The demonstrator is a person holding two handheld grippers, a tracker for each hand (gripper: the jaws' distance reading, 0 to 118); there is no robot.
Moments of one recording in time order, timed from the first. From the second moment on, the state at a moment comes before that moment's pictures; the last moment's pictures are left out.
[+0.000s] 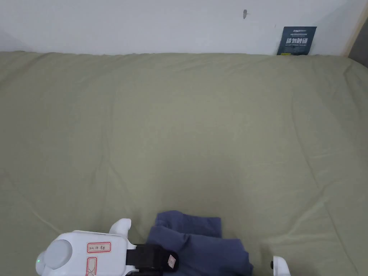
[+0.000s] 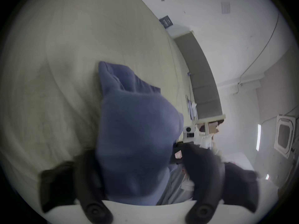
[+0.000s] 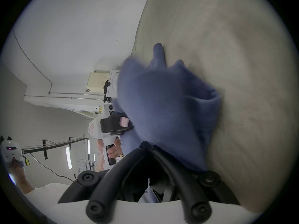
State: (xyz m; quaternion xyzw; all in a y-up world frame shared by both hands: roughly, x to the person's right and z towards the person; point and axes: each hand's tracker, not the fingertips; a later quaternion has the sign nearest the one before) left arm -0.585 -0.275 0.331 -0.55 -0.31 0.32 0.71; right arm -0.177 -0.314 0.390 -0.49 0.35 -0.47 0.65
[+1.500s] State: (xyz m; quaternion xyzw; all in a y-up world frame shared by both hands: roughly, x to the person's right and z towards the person) left arm -0.955 -0.122 0.321 -0.51 -0.07 0.24 0.82; right arm -0.208 -0.171 0.348 -0.40 0.34 -0.29 0.80
